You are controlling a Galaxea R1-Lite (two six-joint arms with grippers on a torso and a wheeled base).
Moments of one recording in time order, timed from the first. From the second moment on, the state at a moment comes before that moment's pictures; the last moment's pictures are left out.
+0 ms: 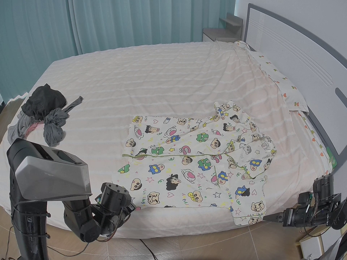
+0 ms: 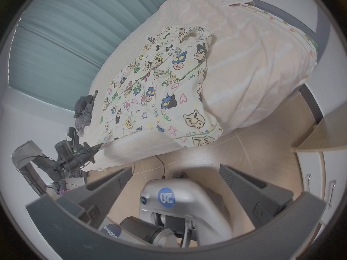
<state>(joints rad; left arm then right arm) -0.51 2.29 -0.43 -1.06 0.36 -1.11 0.11 1.71 -0.03 -0.79 0.32 0.42</state>
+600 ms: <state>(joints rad) -0.50 2.19 -0.37 -1.06 0.35 -1.10 0.04 2.24 -0.07 -1.36 0.35 0.16</state>
